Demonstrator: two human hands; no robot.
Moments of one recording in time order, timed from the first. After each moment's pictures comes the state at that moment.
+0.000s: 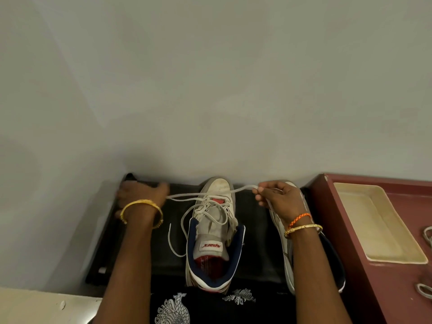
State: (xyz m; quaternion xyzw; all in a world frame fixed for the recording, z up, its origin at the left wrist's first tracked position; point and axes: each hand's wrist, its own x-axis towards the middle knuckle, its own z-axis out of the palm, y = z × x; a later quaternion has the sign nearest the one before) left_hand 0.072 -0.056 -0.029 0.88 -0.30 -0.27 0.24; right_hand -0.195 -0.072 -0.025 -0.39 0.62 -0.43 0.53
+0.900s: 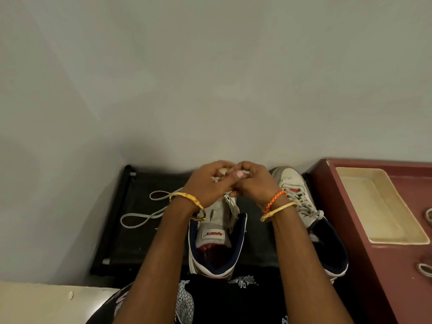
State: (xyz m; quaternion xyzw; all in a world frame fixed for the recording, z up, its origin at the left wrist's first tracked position) left_hand -0.009 -0.052 0.001 0.56 -0.61 -0.47 0.30; right_hand -0.146 -0.067 -0.001 -0.49 0.53 -0.34 0.60
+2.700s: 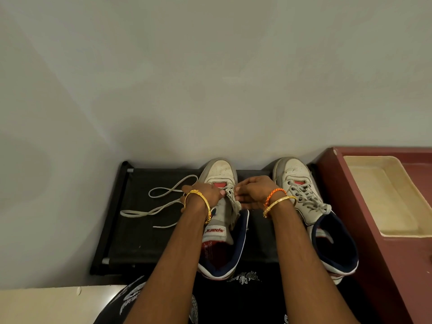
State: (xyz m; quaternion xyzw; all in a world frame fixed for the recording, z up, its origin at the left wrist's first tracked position) left_hand -0.017 -0.090 -0.098 0.76 -0.50 -0.41 -0.01; right_hand -0.158 -0.080 -0.047 -0.33 0.66 -0.21 0.64
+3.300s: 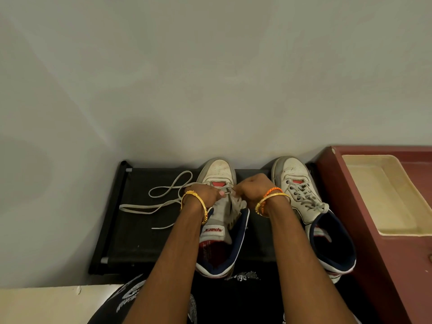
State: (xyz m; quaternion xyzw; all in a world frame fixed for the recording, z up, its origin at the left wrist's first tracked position) left_hand -0.015 -0.090 -0.109 0.75 -0.45 -0.47 0.07; right_hand -0.159 -0.085 -0.061 -0.44 0.70 -0.18 0.53
